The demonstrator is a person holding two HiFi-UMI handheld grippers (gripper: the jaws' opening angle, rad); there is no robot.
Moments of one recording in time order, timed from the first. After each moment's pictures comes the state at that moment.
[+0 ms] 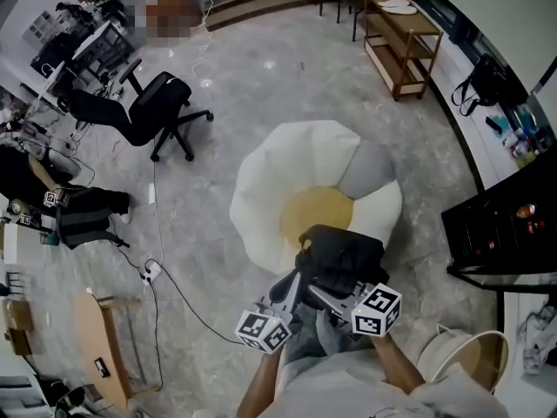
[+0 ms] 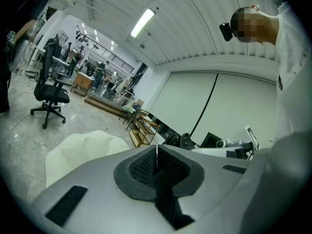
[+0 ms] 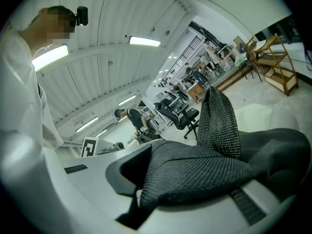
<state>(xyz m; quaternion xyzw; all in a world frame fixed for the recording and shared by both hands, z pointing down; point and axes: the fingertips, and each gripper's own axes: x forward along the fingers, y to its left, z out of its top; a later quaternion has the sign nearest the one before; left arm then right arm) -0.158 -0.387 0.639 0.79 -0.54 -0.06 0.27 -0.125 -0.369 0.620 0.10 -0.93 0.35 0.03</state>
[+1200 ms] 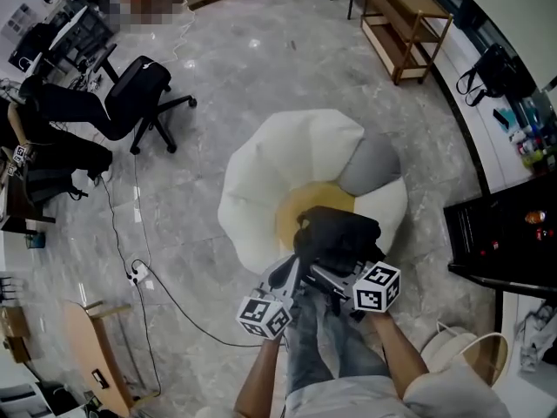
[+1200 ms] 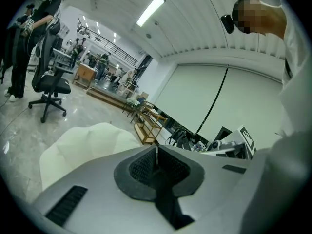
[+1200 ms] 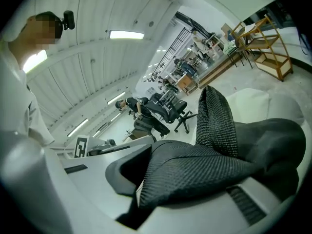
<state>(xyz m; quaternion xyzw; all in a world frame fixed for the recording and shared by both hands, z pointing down) -0.207 -0.492 0.745 0.78 -0.54 -0.03 0.31 -0.168 -0.484 0.743 0.12 -0.90 0.40 0.07</state>
